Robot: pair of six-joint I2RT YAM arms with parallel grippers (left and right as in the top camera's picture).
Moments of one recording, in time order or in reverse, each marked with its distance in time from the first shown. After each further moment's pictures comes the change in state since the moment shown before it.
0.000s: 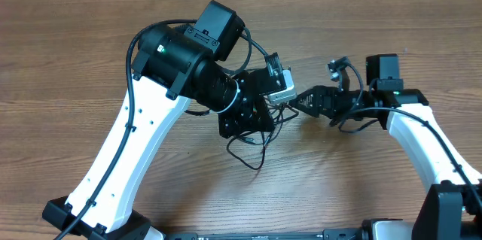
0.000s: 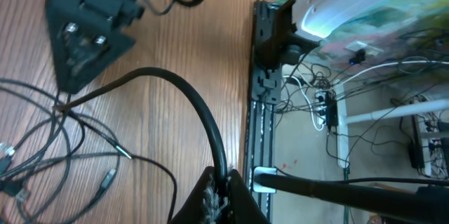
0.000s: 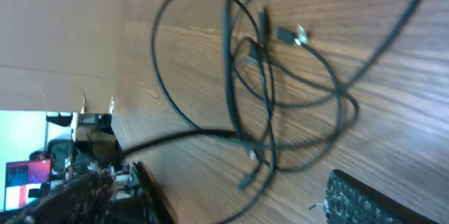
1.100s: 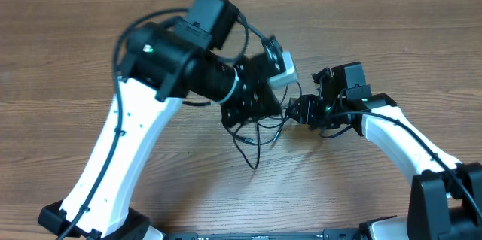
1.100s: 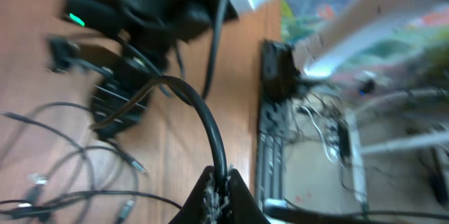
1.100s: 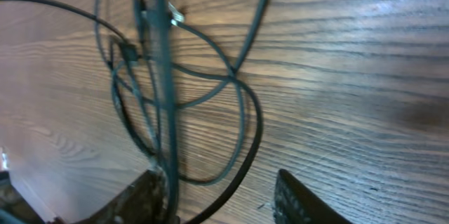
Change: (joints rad) left arm 0.039 0.000 0.093 0.106 0.051 -0.102; right arm 0.175 0.068 -0.063 0.105 0.435 0.283
